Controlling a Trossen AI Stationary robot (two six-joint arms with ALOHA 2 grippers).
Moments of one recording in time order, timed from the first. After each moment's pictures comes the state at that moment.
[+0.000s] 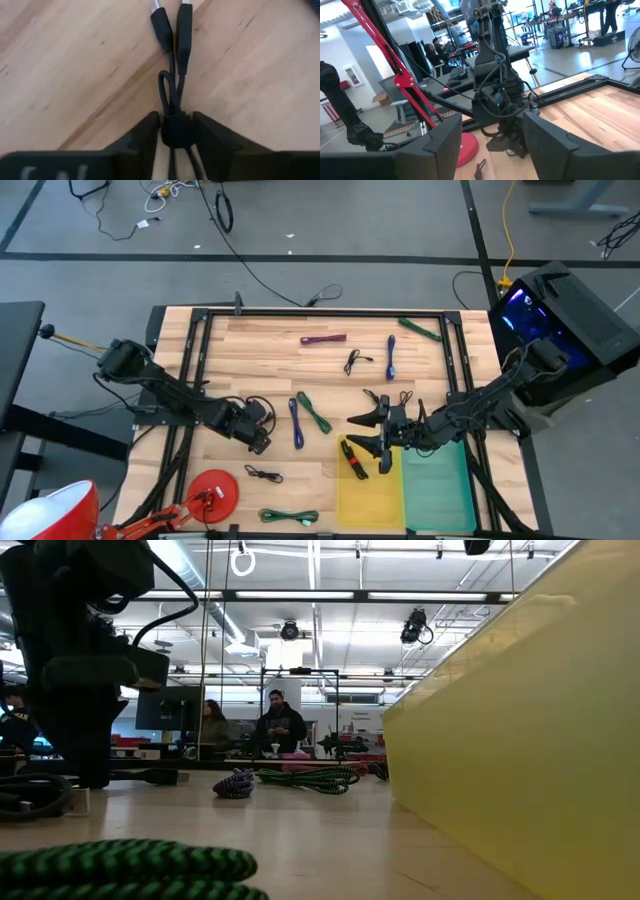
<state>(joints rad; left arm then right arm) -0.42 1.50 0.63 -0.49 -0.24 -1.19 0.57 1.36 0.75 0.67 0.64 0.30</state>
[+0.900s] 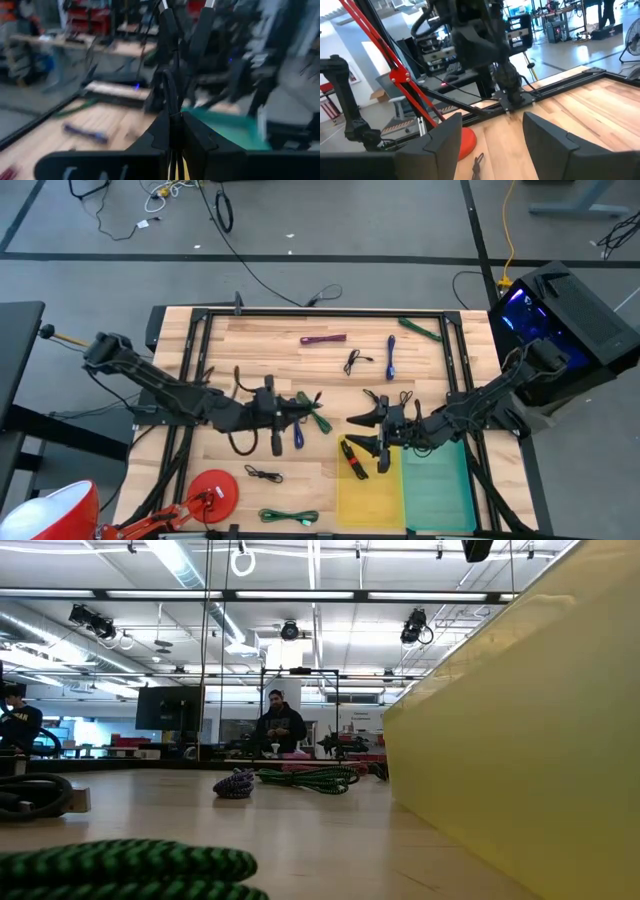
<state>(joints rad) -0.44 1.30 0.88 0.40 -0.63 -0.15 0.55 1.37 0.75 0.63 0.64 0.33</state>
